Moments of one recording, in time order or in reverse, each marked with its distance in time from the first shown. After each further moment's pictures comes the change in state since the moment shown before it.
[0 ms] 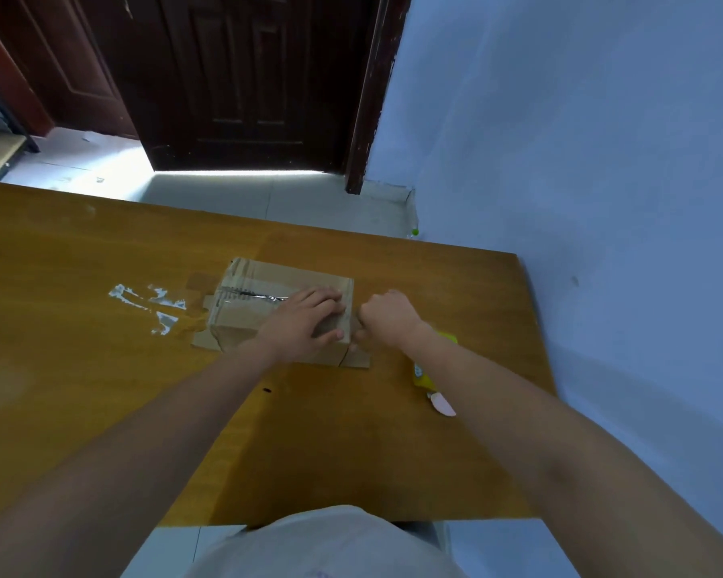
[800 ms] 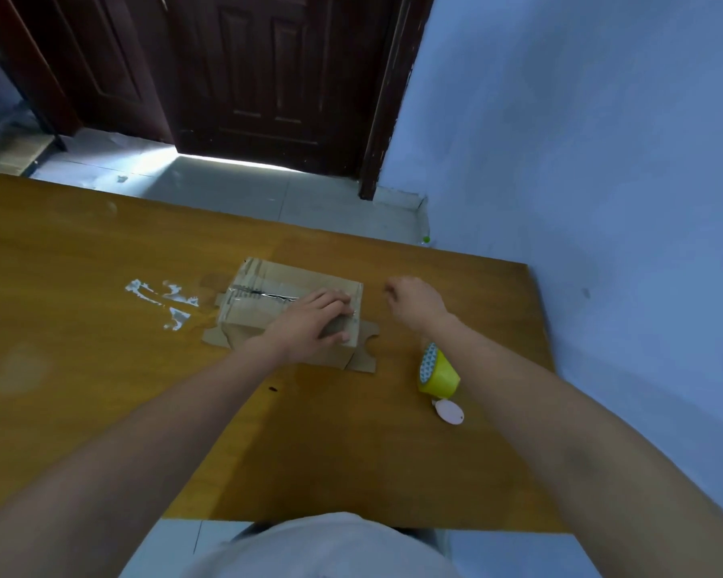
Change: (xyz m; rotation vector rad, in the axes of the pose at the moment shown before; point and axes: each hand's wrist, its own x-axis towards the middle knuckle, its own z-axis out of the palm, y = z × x) left_hand -0.002 0.006 -0.006 -0.040 -0.019 -0.011; right_hand 0.011 0.041 0.015 0.474 0.219 0.257
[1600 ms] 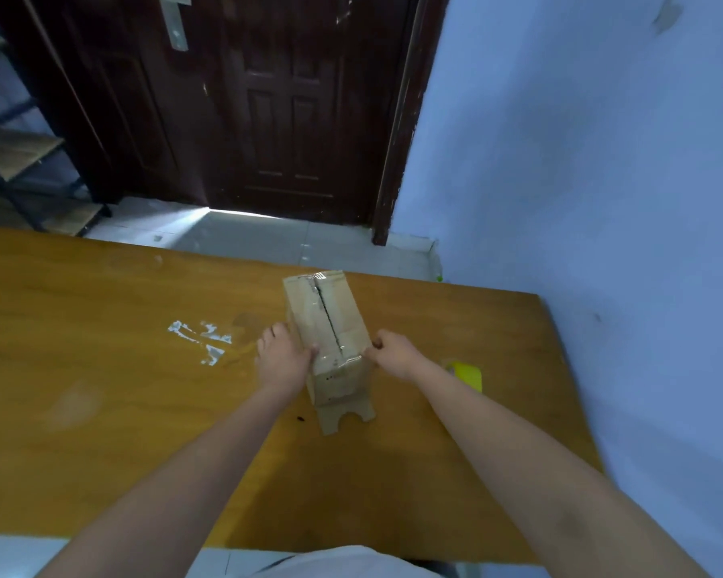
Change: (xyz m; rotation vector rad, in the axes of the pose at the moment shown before) left_hand -0.041 0.008 -0.019 -0.245 0.332 -0.905; right_hand -0.036 -0.058 0.018 0.493 -0.221 0.117
